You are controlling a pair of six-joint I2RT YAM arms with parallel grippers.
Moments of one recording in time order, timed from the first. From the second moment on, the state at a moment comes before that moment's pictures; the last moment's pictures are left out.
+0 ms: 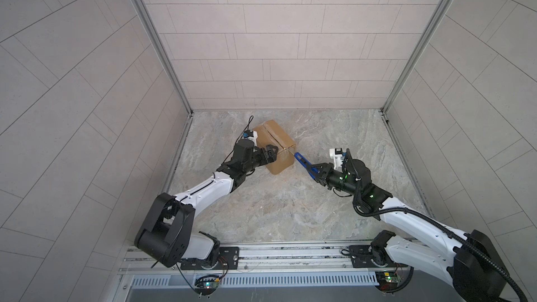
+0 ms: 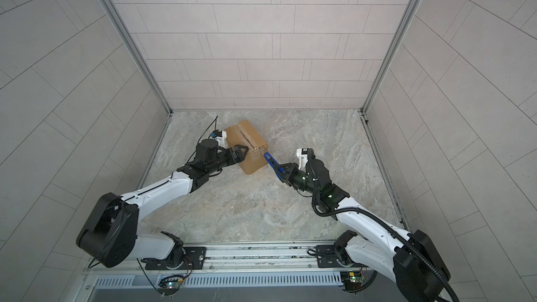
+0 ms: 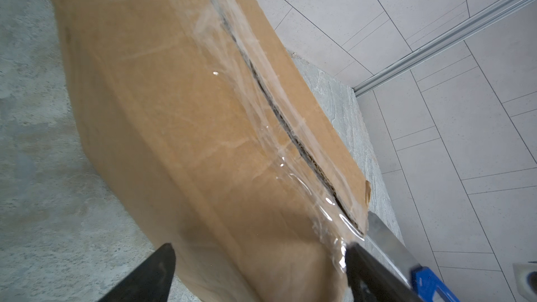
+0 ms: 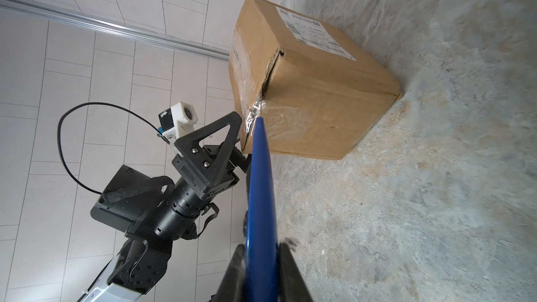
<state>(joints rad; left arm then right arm) -0.45 1.40 0.74 0.16 0.17 -0.68 0.57 1.01 0.50 0.24 -0.31 1.26</state>
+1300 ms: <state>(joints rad) -0.45 1.41 0.74 0.18 0.17 -0.69 0.64 1.11 0.52 0.32 -0.28 1.28</state>
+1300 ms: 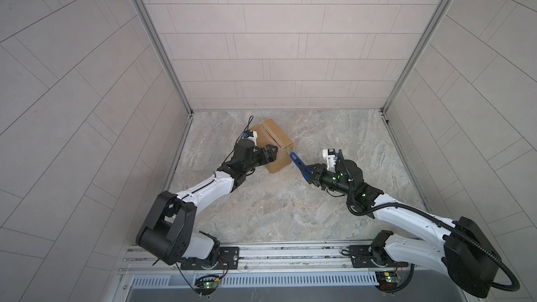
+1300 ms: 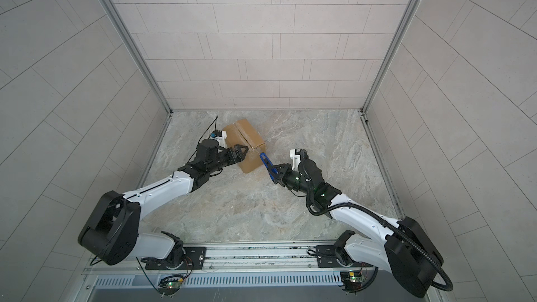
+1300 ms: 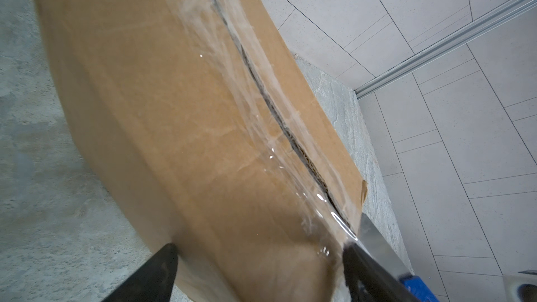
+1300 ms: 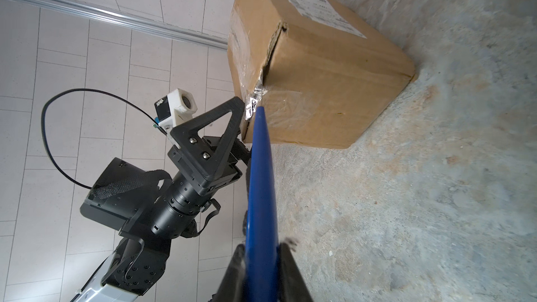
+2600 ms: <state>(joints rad) -0.45 1.41 0.74 0.18 0.16 -0.69 0.65 1.10 0.52 0.33 -0.28 1.29</state>
